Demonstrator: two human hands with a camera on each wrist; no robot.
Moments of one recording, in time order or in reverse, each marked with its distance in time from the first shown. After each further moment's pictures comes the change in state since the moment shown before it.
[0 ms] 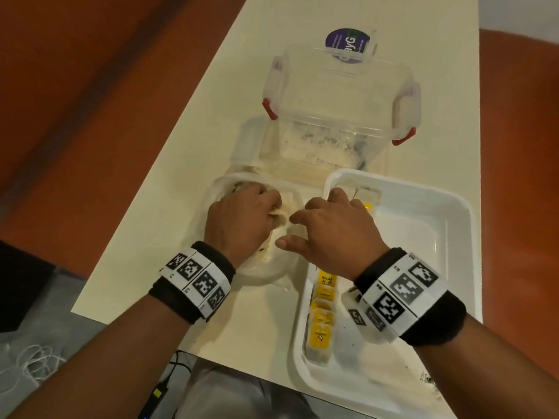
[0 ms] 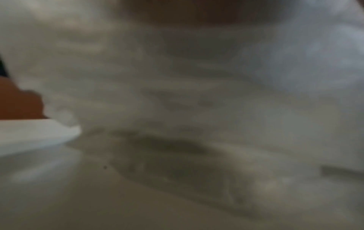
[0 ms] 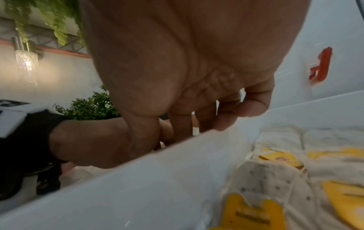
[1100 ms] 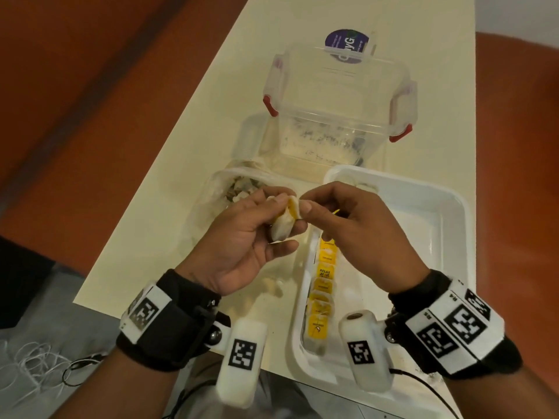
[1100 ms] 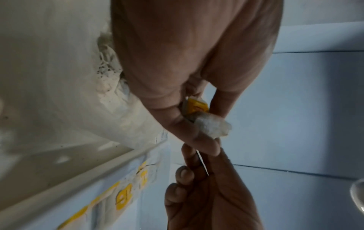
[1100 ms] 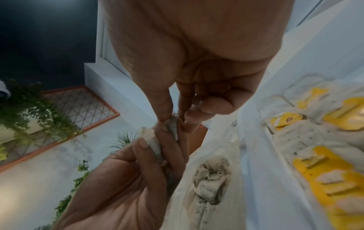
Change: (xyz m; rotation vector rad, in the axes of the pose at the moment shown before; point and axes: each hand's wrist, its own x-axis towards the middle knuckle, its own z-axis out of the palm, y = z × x) left_hand -0.040 0.035 -0.051 -1.917 -0.338 -0.540; right_hand -0.038 0.009 -0.010 1.106 0.315 0.055
